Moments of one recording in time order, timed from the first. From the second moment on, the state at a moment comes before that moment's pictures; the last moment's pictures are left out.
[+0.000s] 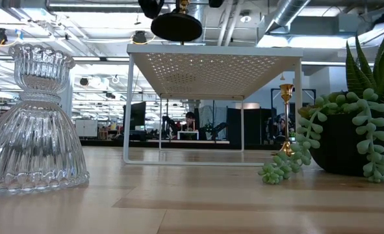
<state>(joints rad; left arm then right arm) -0.33 1.23 0.99 0.05 -0.24 -0.06 0.23 1.56 1.02 0.48 0.02 -0.08</state>
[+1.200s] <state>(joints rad) -0.47 1.14 0.99 -0.02 -0.23 -0.06 0.23 1.24 1.01 0.01 0.25 -0.09</state>
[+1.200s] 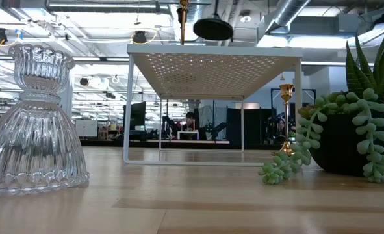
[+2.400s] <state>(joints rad) -0.51 1.14 0.99 -0.03 -0.23 -0.06 -0.37 1.31 1.08 -0.09 -0.18 -0.02</state>
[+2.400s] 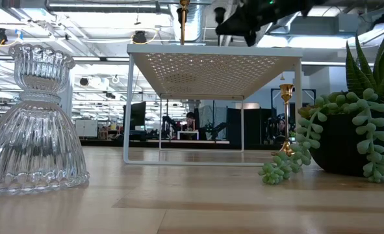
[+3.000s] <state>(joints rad) -0.51 1.15 0.99 -0.03 -0.23 -0.06 -0.43 1.38 1.17 -0.20 -0.15 -0.03</state>
